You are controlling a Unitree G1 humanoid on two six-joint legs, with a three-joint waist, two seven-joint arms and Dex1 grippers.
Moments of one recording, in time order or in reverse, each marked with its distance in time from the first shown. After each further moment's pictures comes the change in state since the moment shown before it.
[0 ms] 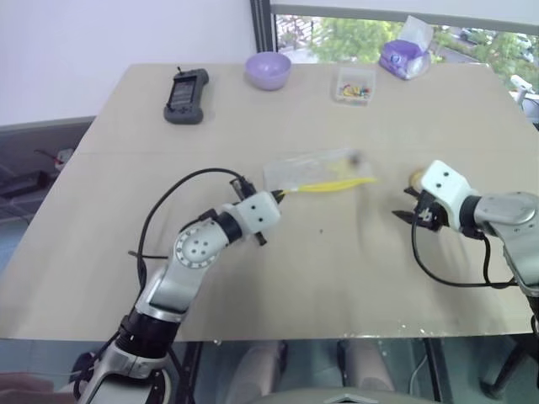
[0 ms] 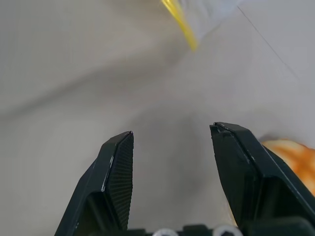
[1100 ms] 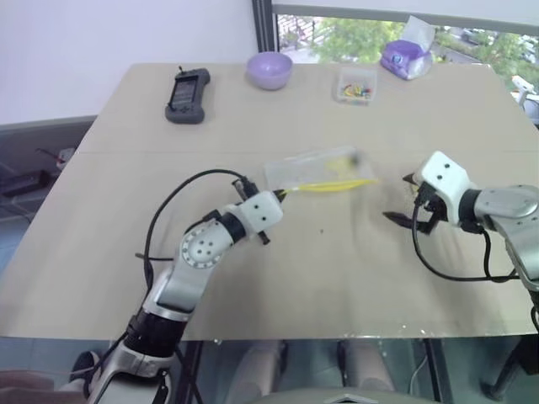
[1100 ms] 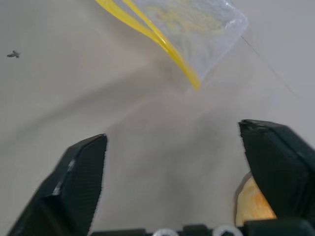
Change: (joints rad) left arm -0.003 -0.044 -0.001 0.036 0.028 0.001 0.022; right arm -0.036 -0.027 0.001 -0.013 0.081 0.039 -0.005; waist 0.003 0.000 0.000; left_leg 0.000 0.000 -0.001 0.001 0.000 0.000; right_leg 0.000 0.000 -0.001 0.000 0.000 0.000
